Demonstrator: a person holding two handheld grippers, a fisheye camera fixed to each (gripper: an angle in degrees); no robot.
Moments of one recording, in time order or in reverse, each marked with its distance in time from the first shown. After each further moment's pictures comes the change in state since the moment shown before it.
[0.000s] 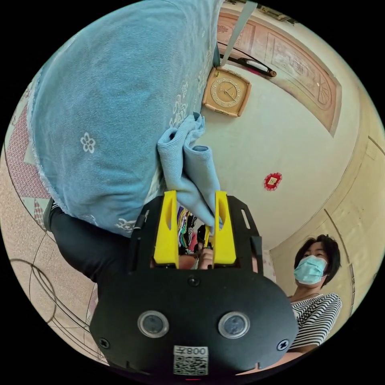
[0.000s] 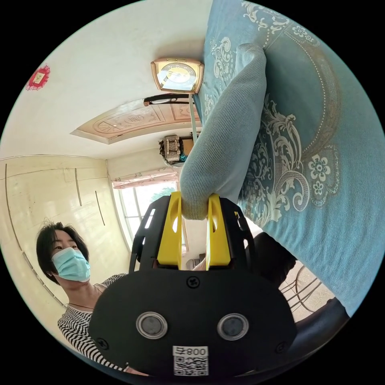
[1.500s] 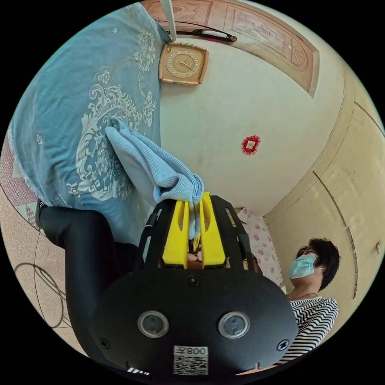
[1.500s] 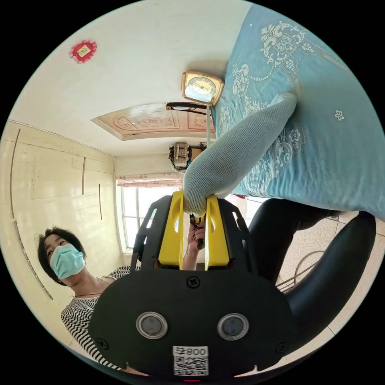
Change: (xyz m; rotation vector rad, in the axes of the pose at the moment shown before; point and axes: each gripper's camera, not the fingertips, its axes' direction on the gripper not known) left arm 0.120 0.093 -0.005 -0.181 0.076 0.166; right arm -0.071 0.273 -0.097 0.122 0.009 -0.127
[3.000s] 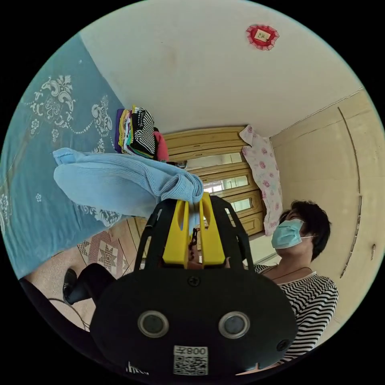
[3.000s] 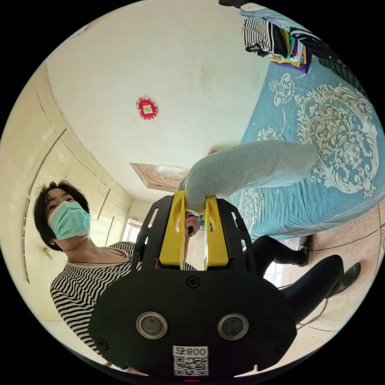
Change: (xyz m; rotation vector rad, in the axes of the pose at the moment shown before) left arm 0.196 0.150 0.773 -0.696 0.024 0.126; right arm -0.214 0.234 -0.425 0.492 -0.035 -0.138
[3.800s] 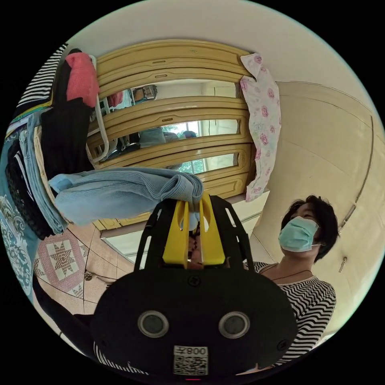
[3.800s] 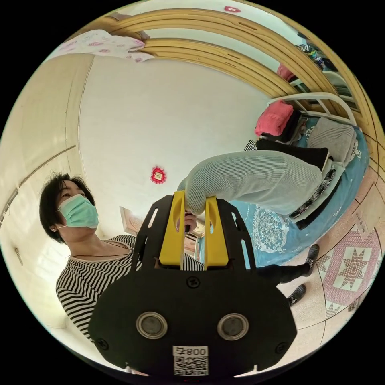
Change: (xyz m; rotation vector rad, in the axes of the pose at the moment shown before) left arm 0.097 -0.244 0.681 -0.547 0.243 -0.006; right arm -0.355 -0.073 -0.379 0.439 0.279 -0.151
